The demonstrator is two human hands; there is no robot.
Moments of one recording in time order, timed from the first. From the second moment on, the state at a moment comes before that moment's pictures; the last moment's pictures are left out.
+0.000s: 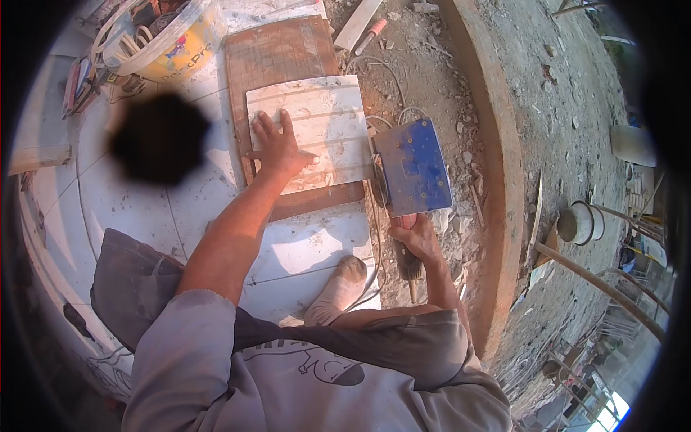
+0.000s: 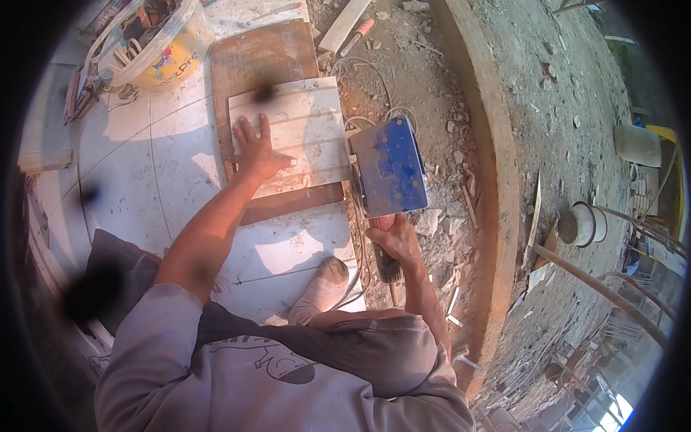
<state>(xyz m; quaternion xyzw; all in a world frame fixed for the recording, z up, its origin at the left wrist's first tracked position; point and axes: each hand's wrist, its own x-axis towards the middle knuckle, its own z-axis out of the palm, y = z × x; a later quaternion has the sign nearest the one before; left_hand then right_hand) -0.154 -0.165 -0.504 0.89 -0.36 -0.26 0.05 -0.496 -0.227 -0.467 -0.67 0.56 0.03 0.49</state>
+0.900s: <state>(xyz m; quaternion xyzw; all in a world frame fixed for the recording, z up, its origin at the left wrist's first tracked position) -0.154 -0.165 -0.505 0.90 -0.35 -0.27 0.05 -0.507 -0.214 -0.450 -0.66 0.54 0.02 0.51</state>
